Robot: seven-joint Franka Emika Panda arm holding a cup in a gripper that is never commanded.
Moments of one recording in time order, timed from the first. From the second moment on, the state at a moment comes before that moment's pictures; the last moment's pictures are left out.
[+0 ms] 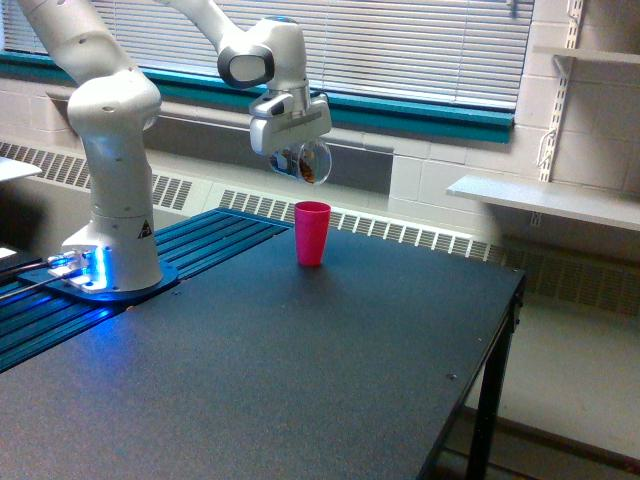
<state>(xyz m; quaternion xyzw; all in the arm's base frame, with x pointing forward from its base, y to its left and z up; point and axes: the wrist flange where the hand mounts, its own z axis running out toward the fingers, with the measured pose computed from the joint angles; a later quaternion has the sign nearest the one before) 0.193 0.299 0.327 -0.84 0.54 0.01 0.11</state>
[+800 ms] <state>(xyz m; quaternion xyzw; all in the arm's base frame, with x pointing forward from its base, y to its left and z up) 0.200 0.311 0.318 -0.84 0.52 0.02 0.11</state>
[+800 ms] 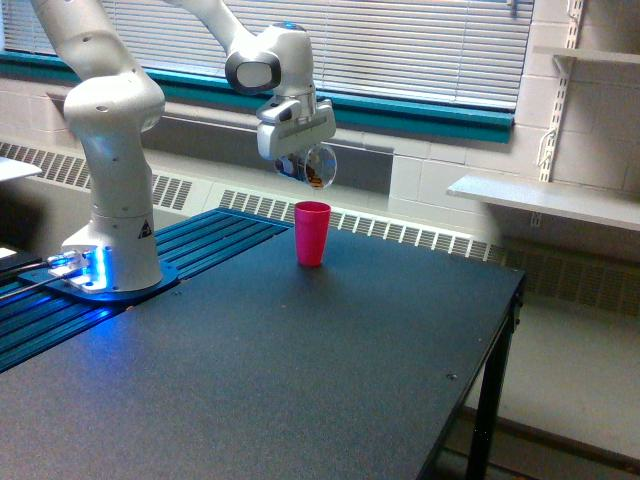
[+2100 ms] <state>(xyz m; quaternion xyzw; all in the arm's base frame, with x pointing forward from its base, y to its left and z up) 0.184 0.317 0.311 -0.83 0.54 0.03 0.12</state>
